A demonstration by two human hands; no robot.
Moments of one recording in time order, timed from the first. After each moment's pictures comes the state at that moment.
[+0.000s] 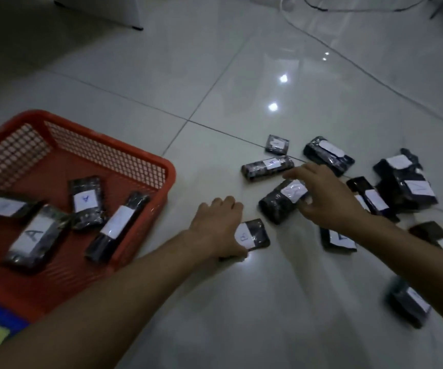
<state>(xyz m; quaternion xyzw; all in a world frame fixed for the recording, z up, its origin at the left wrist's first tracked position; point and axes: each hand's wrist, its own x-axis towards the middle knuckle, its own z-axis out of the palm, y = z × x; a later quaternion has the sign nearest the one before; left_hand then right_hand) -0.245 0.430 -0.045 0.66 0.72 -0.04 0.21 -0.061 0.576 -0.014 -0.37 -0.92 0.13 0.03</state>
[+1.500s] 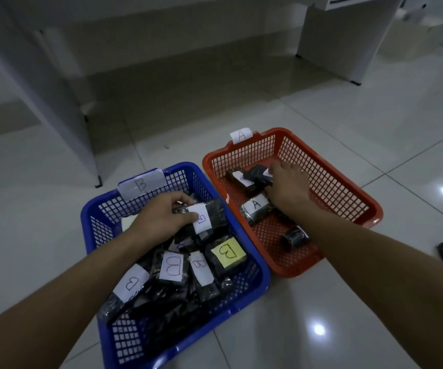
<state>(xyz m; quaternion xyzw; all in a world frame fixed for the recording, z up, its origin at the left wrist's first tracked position) -0.409 0.069 0.047 0.11 0.90 0.38 0.18 -0.416 0.346 -0.015 -0.18 -0.98 0.09 0.03</state>
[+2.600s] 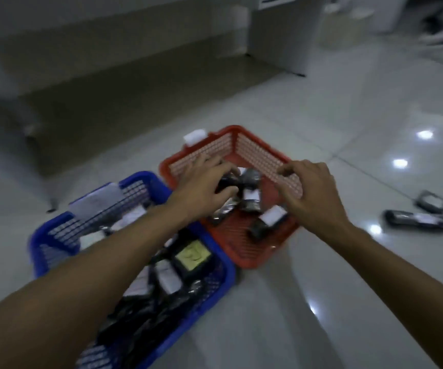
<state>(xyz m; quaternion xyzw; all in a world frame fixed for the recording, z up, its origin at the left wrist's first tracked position) -0.423 0.201 0.050 0.48 0.86 0.19 -0.02 -0.281 0.394 0.027 -0.13 -0.93 0.23 0.26</state>
